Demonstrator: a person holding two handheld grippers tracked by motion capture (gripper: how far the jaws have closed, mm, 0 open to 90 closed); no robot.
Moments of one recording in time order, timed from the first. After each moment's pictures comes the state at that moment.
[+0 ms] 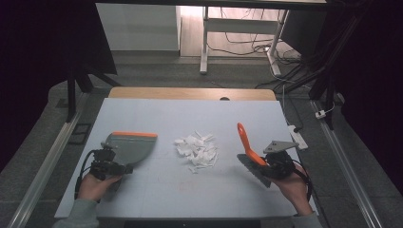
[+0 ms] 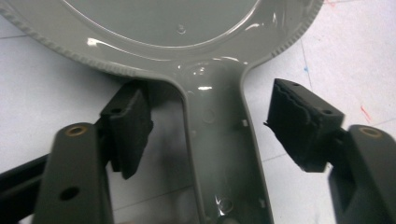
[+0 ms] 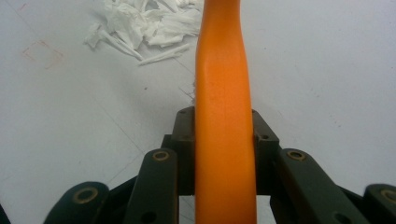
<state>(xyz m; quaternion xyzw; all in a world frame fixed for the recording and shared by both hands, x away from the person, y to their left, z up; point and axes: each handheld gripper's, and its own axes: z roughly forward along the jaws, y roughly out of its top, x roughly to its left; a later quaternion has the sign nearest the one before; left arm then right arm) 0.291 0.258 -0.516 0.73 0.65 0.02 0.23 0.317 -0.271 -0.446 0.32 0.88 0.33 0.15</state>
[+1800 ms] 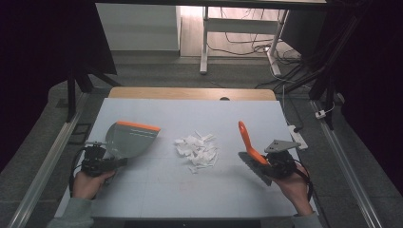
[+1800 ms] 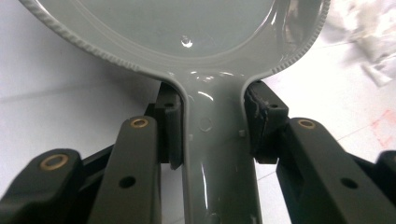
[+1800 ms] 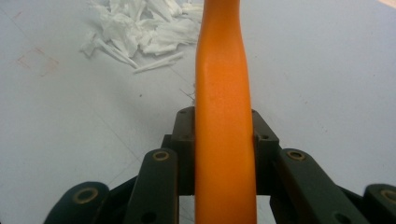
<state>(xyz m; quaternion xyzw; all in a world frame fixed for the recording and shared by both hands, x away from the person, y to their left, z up) 0.288 0.285 -0.508 0.72 0.59 0.03 0.36 0.315 -0.271 -0.441 0.32 0.87 0.34 0.17</state>
